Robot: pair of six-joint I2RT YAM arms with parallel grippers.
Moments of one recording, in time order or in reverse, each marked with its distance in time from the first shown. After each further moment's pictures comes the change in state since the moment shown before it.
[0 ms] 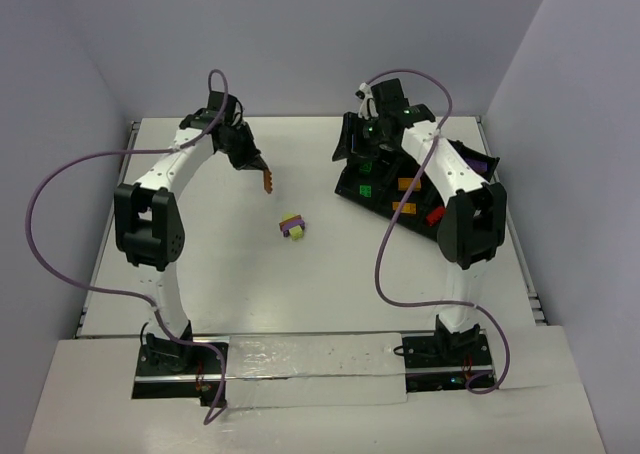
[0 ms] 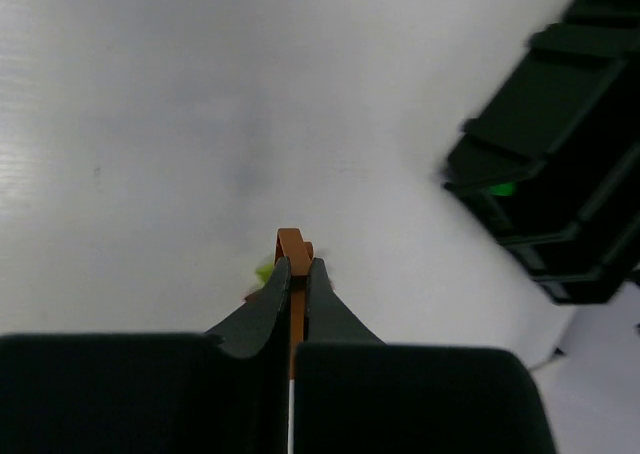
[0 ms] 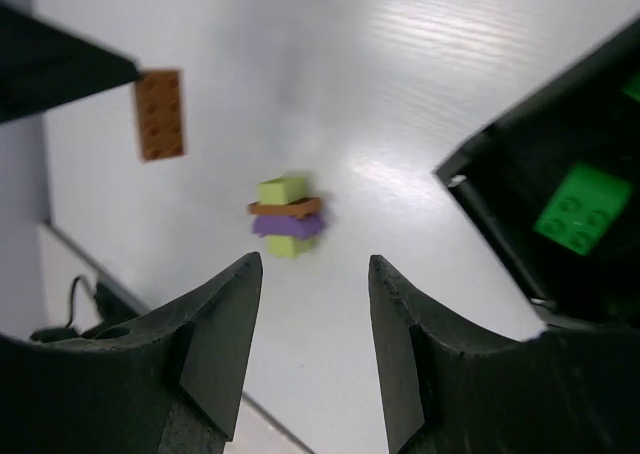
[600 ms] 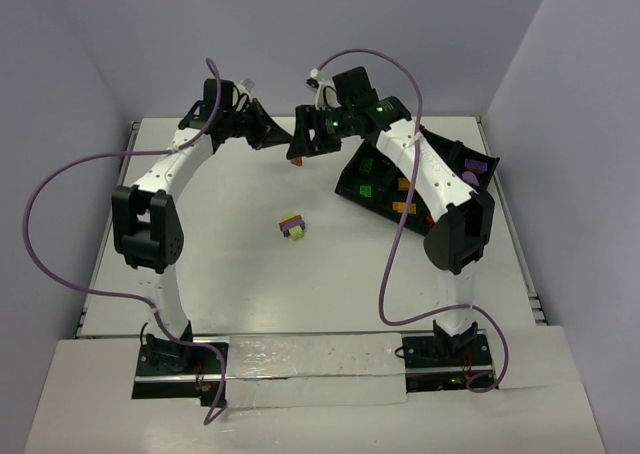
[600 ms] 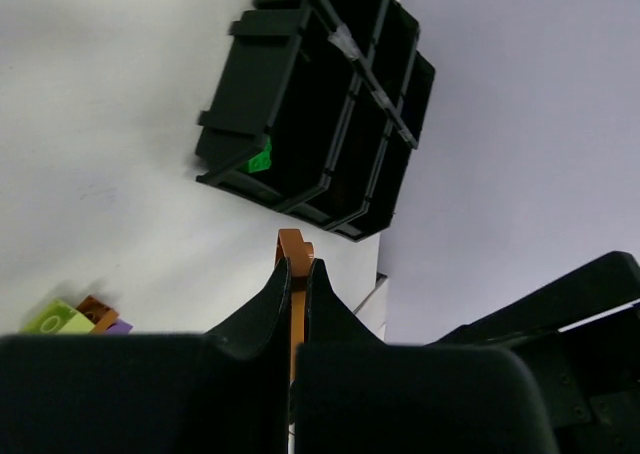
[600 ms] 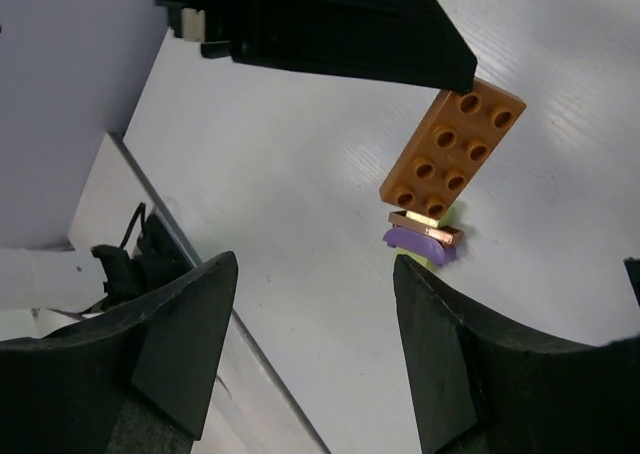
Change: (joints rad) left arm 0.008 -0.025 -0.004 0.366 0.427 -0.268; right arm 0.199 0.015 0.229 -0.036 -0.139 -0.059
